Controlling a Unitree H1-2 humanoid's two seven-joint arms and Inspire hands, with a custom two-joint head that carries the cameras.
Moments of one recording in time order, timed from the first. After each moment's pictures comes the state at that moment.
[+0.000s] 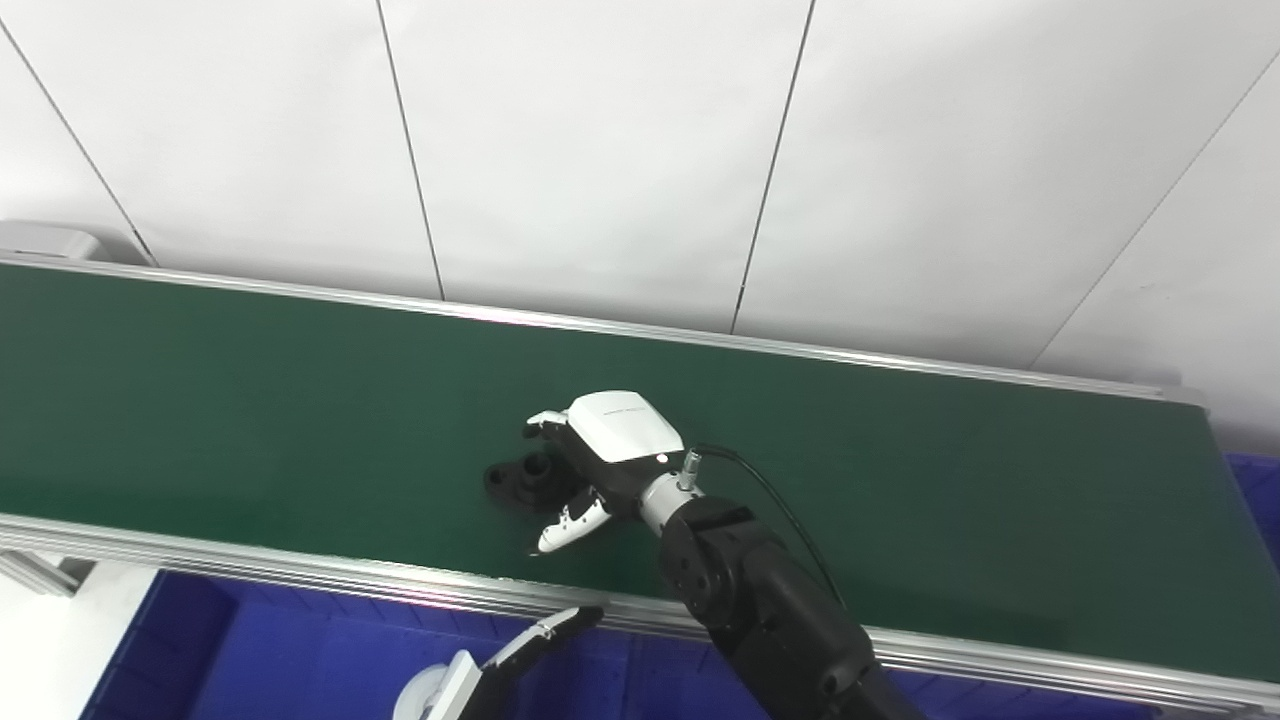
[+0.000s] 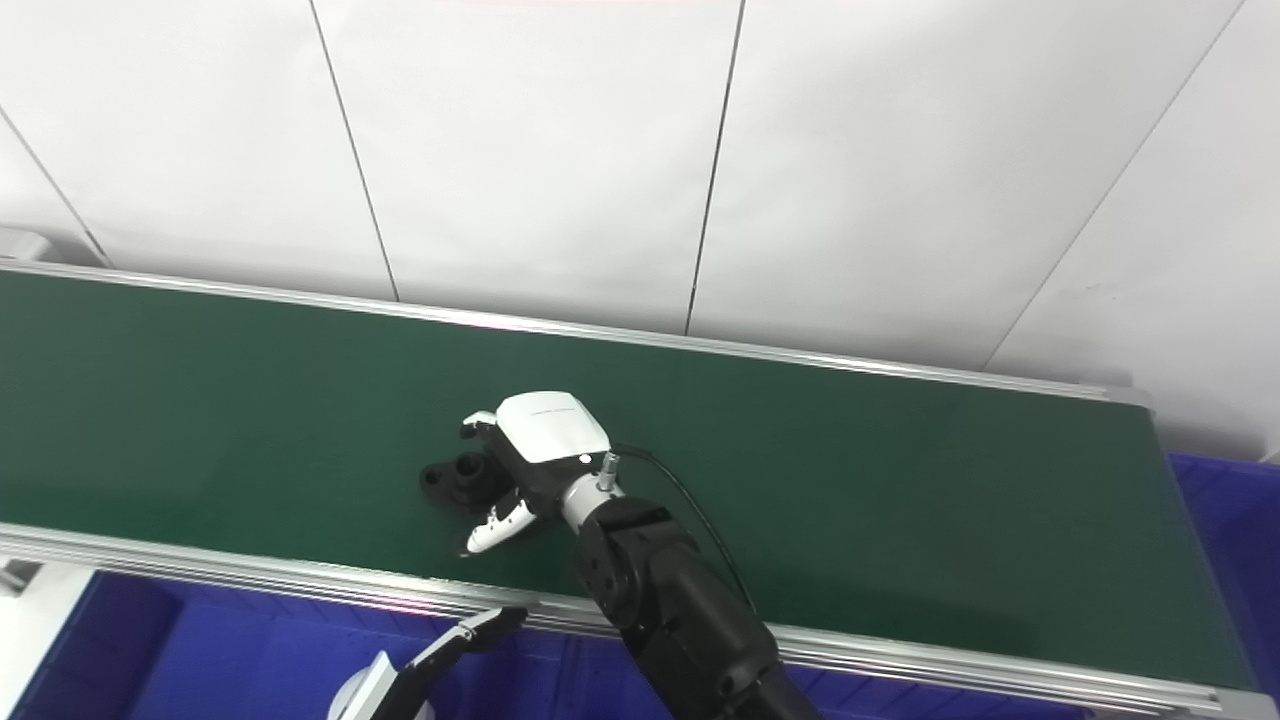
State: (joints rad) left arm 0.37 0.33 -0.65 0.10 0.37 -0.44 0.59; right arm -0.54 0.08 0.76 0.45 -0.92 0.18 0.19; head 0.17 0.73
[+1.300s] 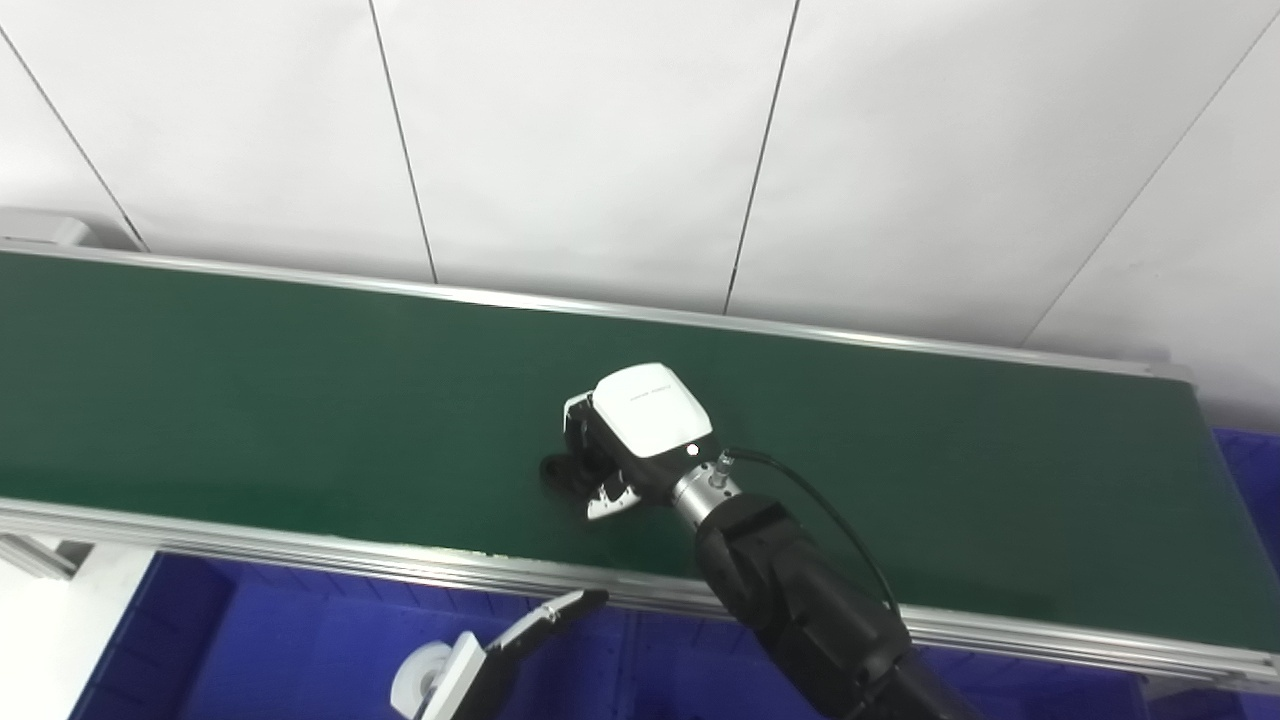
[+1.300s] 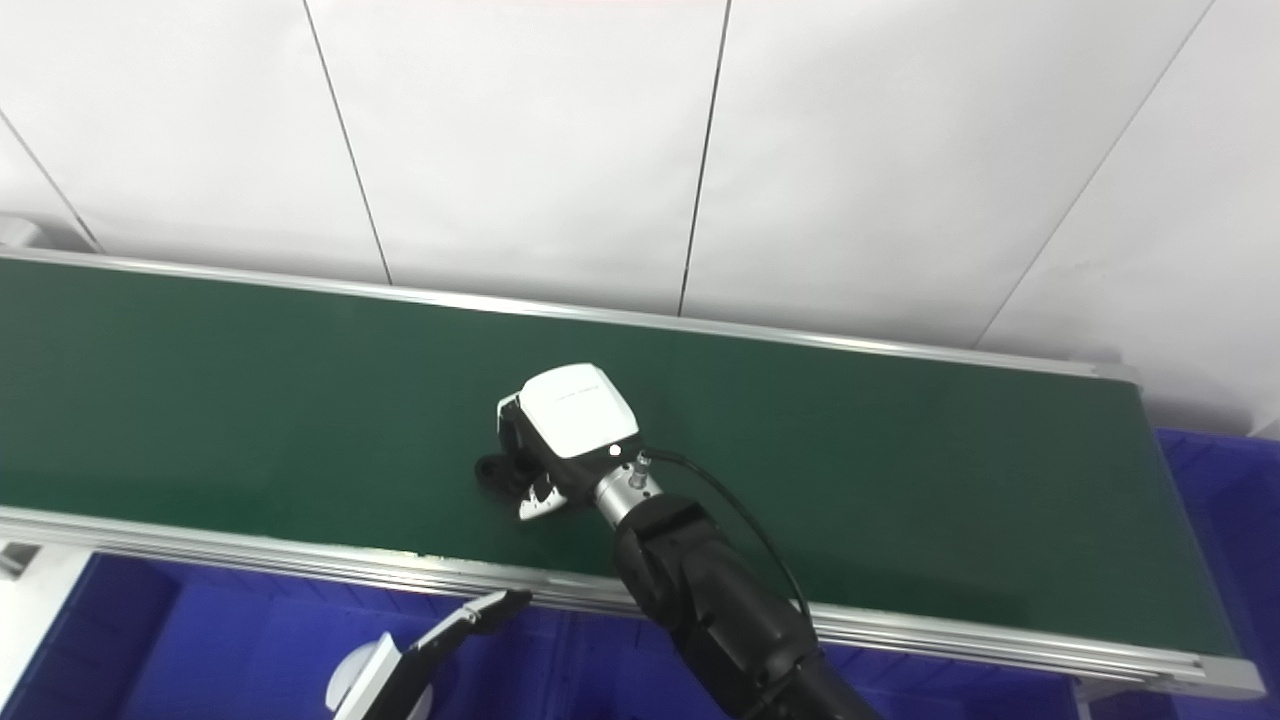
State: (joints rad) left arm 0.39 0.32 -0.62 0.06 0.39 -0.44 0.55; right arm -0.53 -0.02 0.87 0.48 -0.98 0.06 -0.07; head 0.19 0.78
